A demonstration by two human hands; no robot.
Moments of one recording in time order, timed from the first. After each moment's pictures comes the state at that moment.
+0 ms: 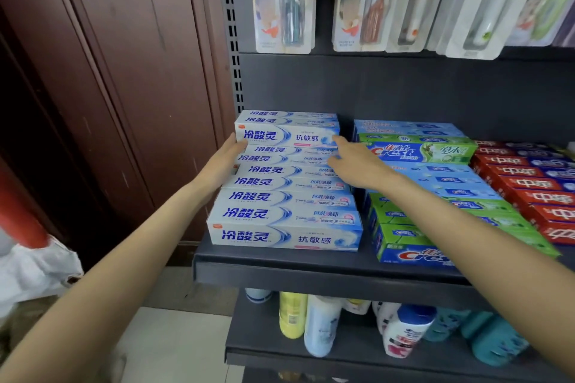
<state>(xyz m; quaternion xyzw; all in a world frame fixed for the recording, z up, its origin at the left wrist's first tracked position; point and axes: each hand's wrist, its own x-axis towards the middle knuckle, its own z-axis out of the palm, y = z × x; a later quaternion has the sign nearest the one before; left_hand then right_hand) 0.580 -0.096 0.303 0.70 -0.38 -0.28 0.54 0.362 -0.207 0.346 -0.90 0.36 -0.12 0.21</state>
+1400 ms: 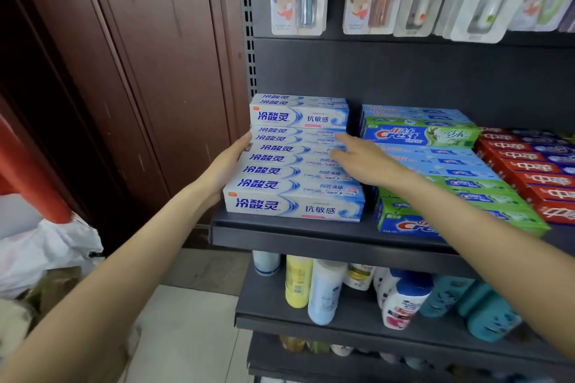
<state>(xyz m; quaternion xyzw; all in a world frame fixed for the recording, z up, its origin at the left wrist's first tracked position) 0.553 -0.045 0.292 0.64 -0.28 -0.41 0.59 0.338 -0.175 0.340 -0.90 0.35 -0.10 0.25</state>
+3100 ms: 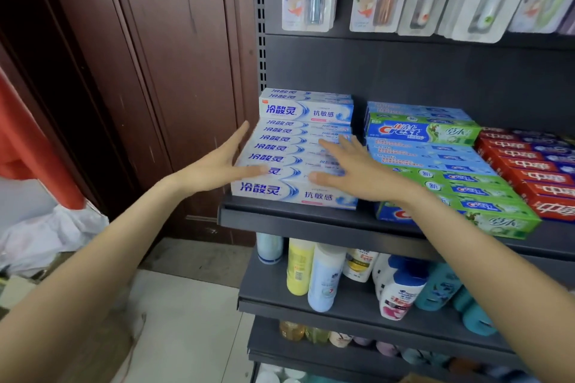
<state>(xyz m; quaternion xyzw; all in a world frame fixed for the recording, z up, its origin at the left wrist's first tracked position) 0.515 0.020 0.330 0.73 -0.52 -0.24 0.37 0.317 -0.141 0.331 -0.95 0.25 -0.04 0.19</state>
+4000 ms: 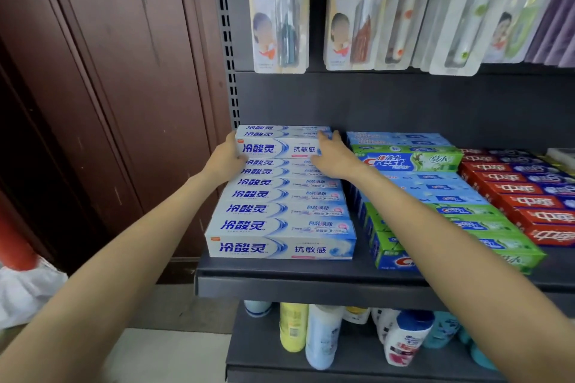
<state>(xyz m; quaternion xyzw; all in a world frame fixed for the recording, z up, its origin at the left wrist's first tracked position) 0.601 -0.128 0.324 0.81 -0.48 -0.06 0.34 0.403 -0.235 0.350 -0.89 0.40 -0.11 0.19</state>
